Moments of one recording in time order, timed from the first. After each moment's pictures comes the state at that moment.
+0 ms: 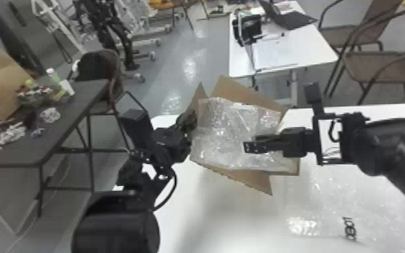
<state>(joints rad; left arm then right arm) 0.09 0.01 0.22 -1.97 0.05 0.28 -0.42 -0.73 0.00 0.50 -0.89 -0.45 0.56 1.07</state>
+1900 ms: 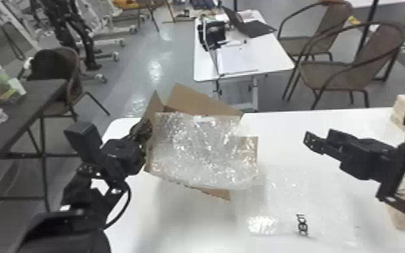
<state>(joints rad) 0.14 0.00 0.26 -1.98 0.08 0.25 -0.42 -0.01 -0.09 -0.05 -2.01 -0.35 0.79 0.47</state>
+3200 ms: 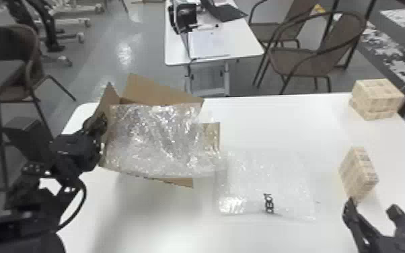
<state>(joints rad) 0.19 0.00 0.31 -2.01 0.08 0.24 -0.42 0.66 0.00 -0.04 -2.03 -0.14 -0.12 -0.02</state>
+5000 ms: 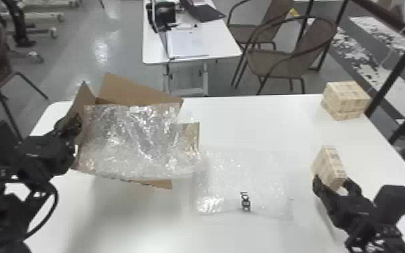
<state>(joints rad) 0.20 0.00 0.30 -2.01 0.08 0.23 -0.42 0.26 -0.07 -0.18 -1.60 -0.19 -0.04 0.24</state>
